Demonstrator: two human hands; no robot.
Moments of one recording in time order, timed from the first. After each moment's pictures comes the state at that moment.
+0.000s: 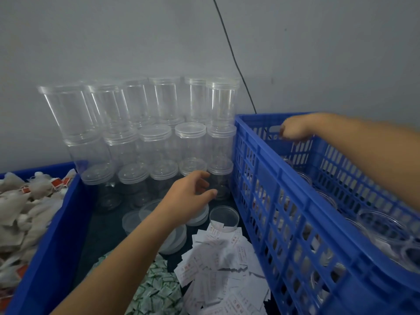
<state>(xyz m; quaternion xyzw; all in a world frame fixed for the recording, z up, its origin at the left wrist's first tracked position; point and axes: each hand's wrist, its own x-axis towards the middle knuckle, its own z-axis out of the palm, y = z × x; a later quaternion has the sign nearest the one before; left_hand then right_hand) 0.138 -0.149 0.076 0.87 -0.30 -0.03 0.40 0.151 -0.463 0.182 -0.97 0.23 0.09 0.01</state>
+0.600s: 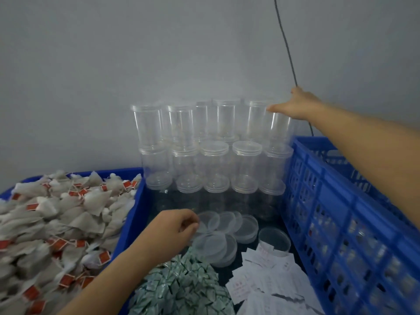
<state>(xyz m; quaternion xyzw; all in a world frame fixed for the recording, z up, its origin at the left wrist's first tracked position) 0.134 -0.005 0.072 0.92 -0.26 0.03 0.27 0.232 -0.352 0.250 -0.94 0.18 -0.21 0.22</state>
